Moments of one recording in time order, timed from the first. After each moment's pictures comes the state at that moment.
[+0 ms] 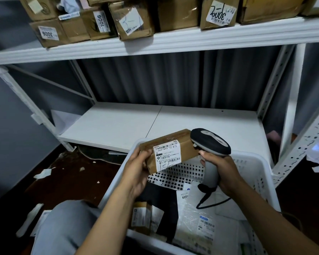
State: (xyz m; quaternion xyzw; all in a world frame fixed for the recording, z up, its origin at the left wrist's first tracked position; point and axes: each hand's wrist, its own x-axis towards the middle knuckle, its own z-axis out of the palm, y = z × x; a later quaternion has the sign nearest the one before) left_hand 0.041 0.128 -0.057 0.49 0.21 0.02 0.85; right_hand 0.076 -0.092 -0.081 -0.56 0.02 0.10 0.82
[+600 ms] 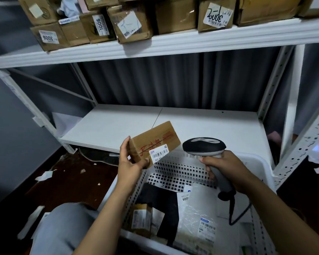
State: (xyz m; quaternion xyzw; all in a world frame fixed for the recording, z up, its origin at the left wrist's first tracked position) left_hand 0.036 0.143 -0.060 0.71 0.18 0.16 0.66; right_hand 0.078 -0.114 -0.054 -0.72 -0.03 0.18 0.67
